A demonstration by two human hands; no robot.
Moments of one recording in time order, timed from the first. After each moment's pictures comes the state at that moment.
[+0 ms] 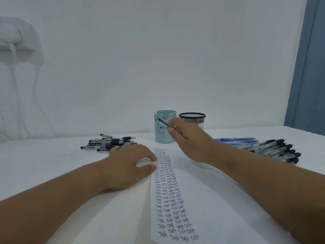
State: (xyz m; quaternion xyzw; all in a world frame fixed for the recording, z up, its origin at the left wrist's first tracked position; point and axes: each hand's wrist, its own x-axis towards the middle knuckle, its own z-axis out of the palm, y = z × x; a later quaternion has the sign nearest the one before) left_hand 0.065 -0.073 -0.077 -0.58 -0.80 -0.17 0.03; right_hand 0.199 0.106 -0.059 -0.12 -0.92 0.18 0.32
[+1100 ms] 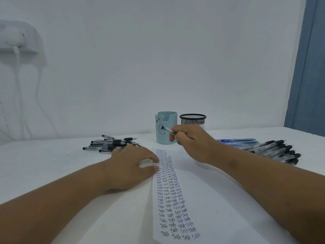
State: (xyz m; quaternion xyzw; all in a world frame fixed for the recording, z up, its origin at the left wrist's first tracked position) left_hand 0.064 -0.073 -0.079 -0.57 -0.80 -0.18 0.02; right_hand 0.202 0.106 -0.059 -0.09 -0.90 0.27 0.33
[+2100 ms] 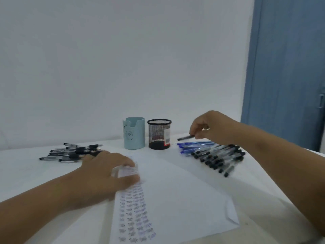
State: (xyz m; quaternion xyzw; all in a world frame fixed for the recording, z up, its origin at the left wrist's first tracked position) left_hand 0.087 -0.073 -0.077 -0.61 -0.75 -0.25 -0.02; right_hand 0.334 0.170 0.002 -0.26 -0.93 0.09 0.23
